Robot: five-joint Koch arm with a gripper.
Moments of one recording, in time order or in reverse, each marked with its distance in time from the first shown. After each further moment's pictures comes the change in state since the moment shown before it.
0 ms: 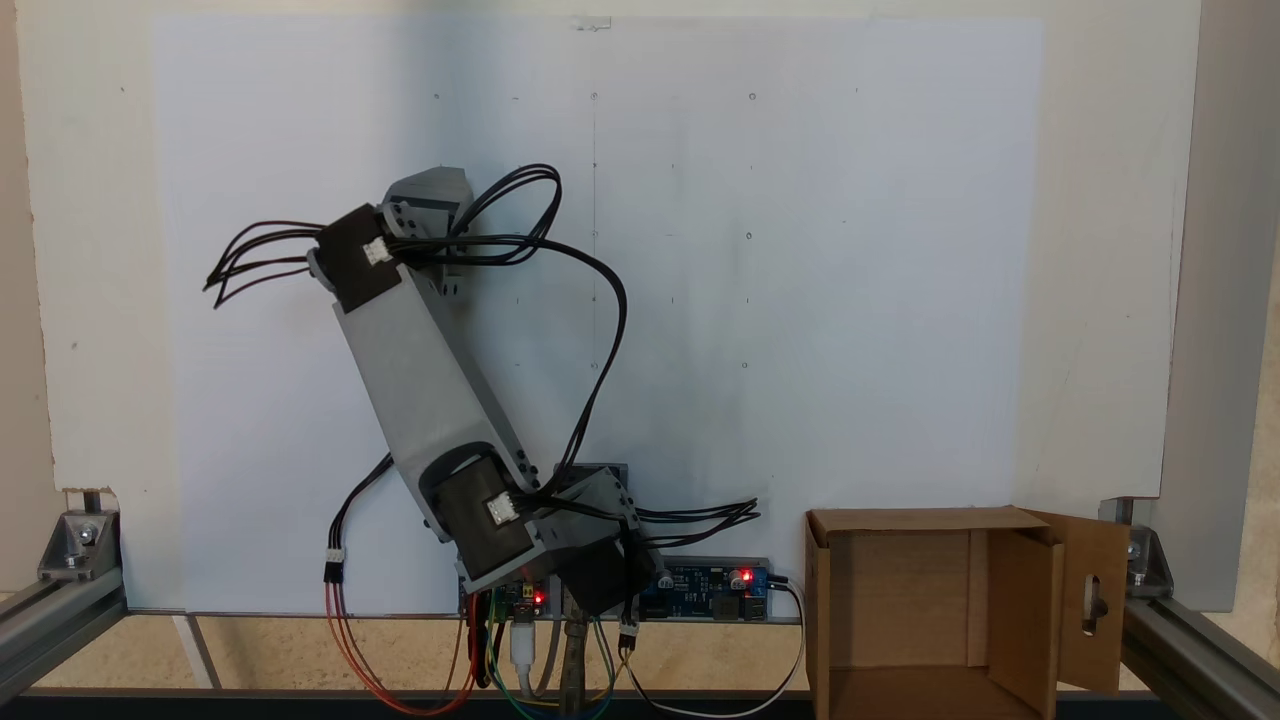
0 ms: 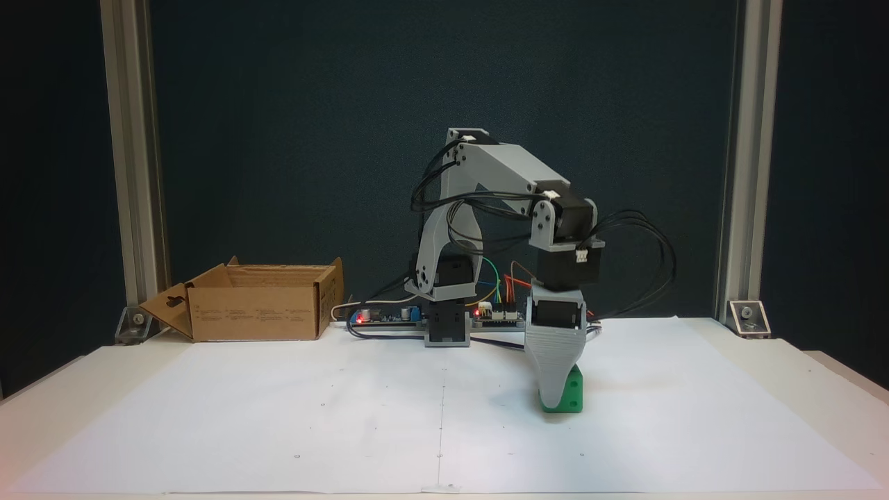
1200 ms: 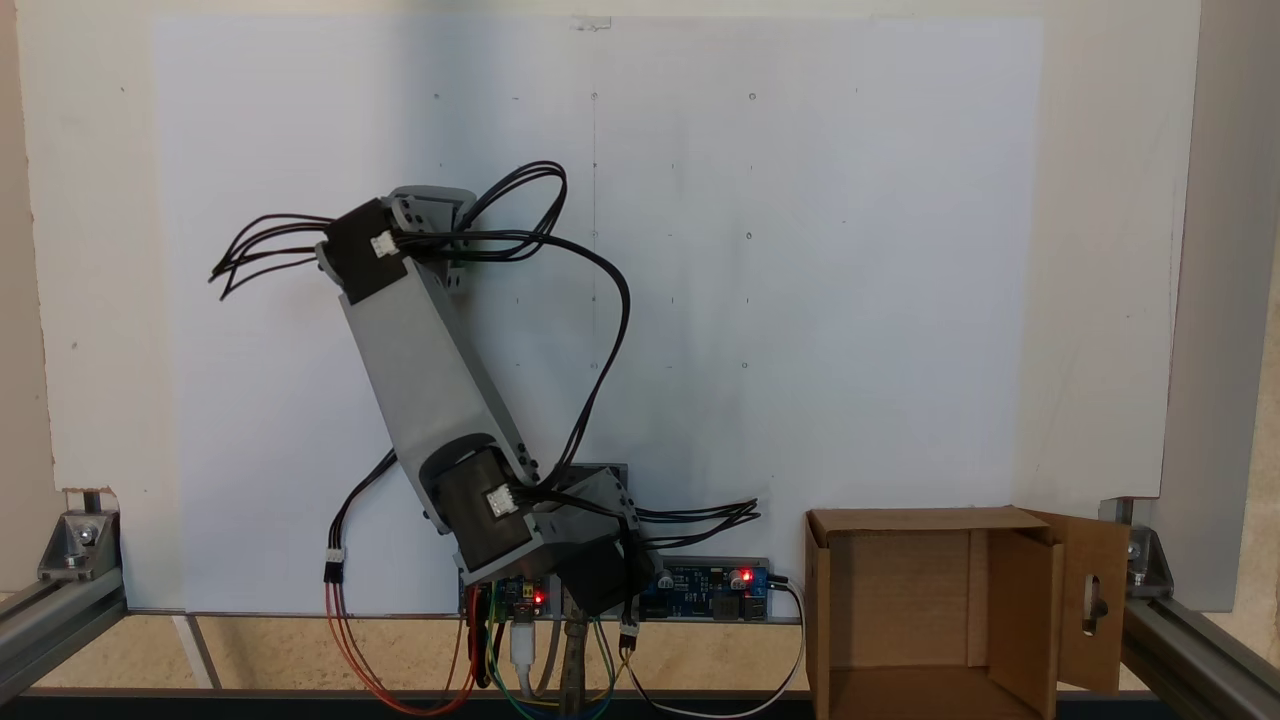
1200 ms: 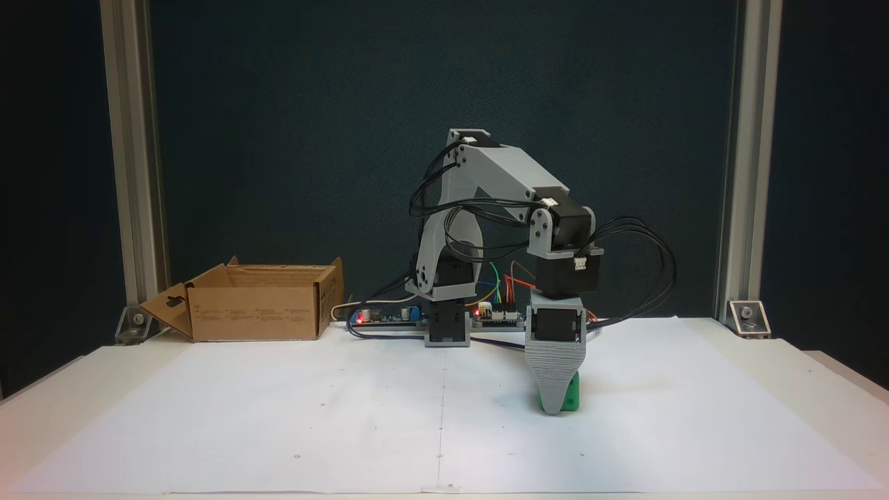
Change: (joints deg) arm 1.1 -1.4 0.4 -3.0 0.0
